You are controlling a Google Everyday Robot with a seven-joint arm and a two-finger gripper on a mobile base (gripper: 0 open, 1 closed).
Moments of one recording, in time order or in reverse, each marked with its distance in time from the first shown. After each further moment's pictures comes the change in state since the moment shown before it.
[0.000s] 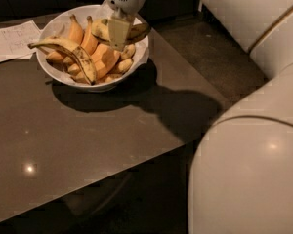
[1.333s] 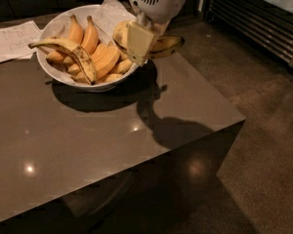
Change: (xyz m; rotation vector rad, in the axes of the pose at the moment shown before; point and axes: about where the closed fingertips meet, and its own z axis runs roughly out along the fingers) arm 0.067 0.084 -0.065 0.044 -0.021 0.273
